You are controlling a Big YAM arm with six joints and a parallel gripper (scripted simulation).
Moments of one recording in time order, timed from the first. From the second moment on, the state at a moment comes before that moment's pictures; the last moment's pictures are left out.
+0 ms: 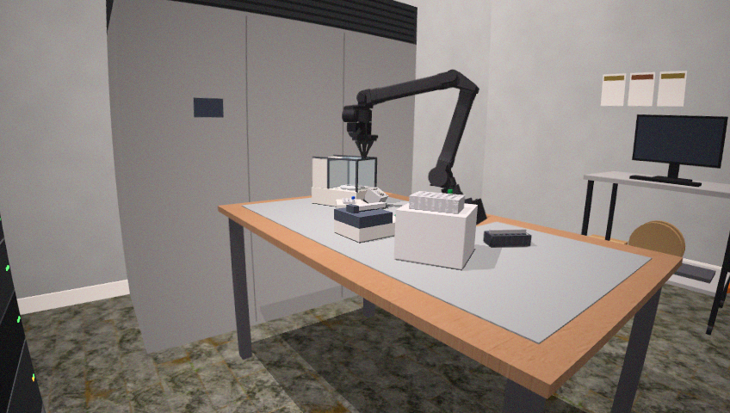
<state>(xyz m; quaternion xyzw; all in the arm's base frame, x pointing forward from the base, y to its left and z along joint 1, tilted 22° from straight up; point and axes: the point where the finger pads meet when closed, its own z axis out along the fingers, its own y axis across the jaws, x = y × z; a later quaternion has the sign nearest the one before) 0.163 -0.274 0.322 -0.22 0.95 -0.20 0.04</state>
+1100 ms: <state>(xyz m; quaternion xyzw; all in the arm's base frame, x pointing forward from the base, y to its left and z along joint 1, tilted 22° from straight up) 0.162 -0.273 0.329 -0.22 0.96 -0.19 0.03</state>
